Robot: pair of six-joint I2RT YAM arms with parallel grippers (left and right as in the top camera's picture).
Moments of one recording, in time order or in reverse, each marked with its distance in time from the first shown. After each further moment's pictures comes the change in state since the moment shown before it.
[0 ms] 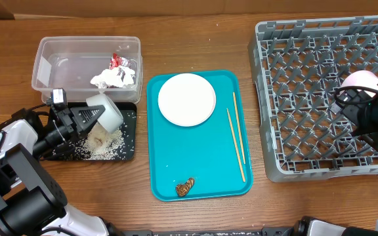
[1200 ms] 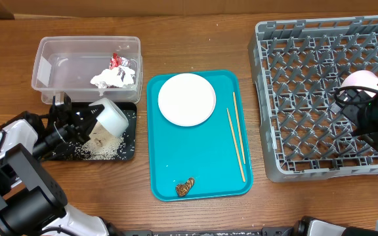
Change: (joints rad) left arm -0.006 0.000 0.000 -0.105 0.046 -0.251; right arm 0.000 0.000 0.000 -0.002 0.000 -0.001
